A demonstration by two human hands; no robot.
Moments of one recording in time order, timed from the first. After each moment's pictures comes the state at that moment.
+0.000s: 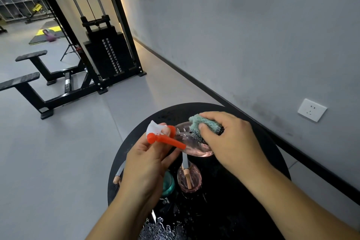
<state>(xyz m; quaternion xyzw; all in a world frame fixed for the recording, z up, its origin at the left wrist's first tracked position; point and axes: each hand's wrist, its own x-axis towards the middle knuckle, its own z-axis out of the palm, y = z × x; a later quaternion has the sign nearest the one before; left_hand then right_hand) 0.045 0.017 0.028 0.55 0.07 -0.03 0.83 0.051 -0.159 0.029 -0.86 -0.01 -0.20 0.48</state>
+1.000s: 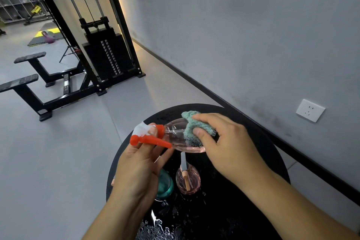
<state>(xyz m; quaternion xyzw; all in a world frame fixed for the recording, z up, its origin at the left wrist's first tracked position) 0.049 0.026 0.027 0.54 0.09 -0.01 0.84 0.044 -0.161 0.028 -0.87 -0.06 -0.18 0.46</state>
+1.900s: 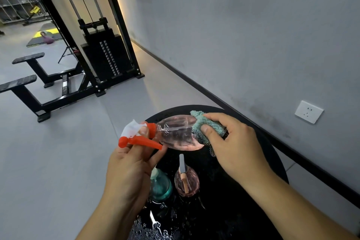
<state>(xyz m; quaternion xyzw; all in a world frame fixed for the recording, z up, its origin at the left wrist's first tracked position) 0.052 0.034 0.031 0.54 0.07 0.04 0.84 0.047 -0.171 0.024 -0.84 0.00 -0.21 0.50</state>
